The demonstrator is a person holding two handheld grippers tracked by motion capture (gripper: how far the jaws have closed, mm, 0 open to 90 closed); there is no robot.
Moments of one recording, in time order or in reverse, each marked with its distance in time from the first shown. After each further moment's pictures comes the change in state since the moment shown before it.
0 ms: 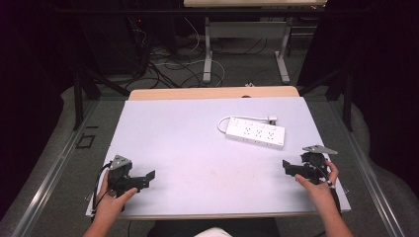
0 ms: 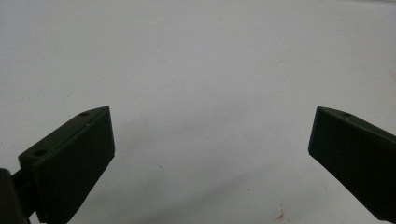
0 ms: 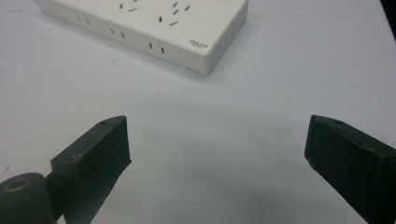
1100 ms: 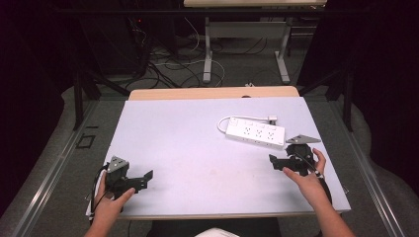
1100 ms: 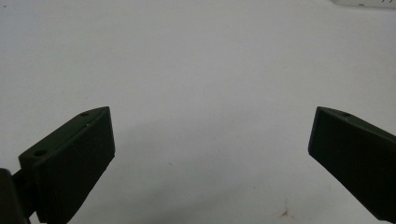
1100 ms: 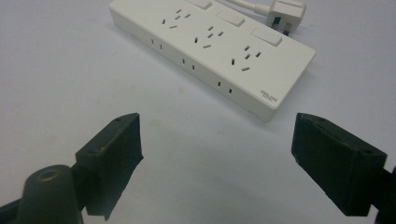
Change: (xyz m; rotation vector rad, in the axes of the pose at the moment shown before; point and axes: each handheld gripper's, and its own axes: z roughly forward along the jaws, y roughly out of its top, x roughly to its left) left arm -0.002 -0.003 -0.007 -0.038 0.031 0.006; right arm 0.040 0.040 0.000 0.021 0.098 -0.161
